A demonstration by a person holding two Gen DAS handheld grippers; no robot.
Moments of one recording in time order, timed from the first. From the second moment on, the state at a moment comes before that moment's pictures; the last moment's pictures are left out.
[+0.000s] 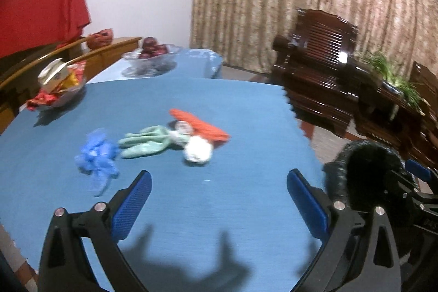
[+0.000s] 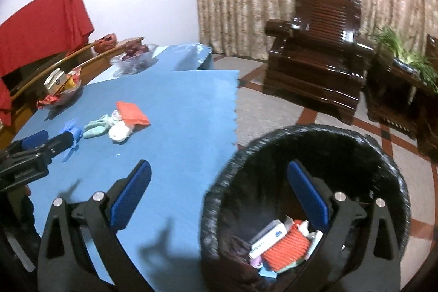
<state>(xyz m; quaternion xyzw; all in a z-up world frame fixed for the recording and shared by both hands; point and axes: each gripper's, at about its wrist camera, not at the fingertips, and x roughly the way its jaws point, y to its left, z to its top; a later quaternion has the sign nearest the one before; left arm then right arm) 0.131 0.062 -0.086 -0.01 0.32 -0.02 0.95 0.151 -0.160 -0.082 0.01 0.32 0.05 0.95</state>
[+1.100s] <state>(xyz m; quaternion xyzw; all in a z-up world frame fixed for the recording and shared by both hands) 0.228 0.244 -0.171 -0.04 0.38 0.10 0.92 0.292 0.020 -0.160 -0.03 0.37 0.12 0.92</state>
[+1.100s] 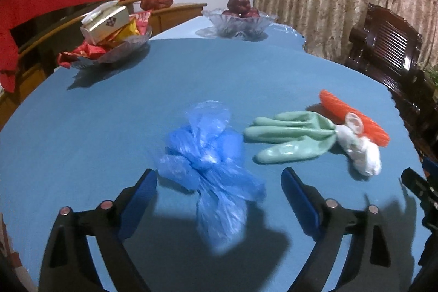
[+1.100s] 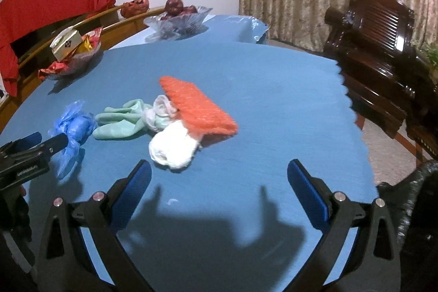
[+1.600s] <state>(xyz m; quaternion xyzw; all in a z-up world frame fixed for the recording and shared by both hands) 0.254 0.260 -0.199 -0.07 0.41 0.09 0.90 0.325 0.063 -0.188 -0.05 0.42 0.15 0.90</state>
